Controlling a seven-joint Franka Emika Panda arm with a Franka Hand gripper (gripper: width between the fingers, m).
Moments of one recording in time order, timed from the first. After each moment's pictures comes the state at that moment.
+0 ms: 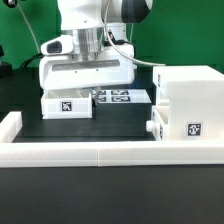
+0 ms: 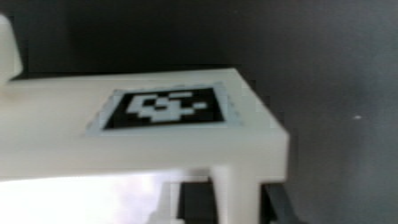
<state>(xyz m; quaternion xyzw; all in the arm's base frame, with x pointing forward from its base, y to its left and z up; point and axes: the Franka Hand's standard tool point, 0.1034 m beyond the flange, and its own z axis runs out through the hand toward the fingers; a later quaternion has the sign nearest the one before) 0.402 -0.069 0.006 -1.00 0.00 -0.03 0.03</state>
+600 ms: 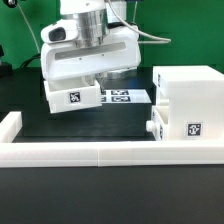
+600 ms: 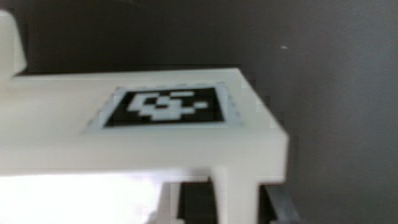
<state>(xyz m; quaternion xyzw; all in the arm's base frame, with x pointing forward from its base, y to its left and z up) 0.432 -0.054 0.046 -0.99 -0.10 0.02 0.06</state>
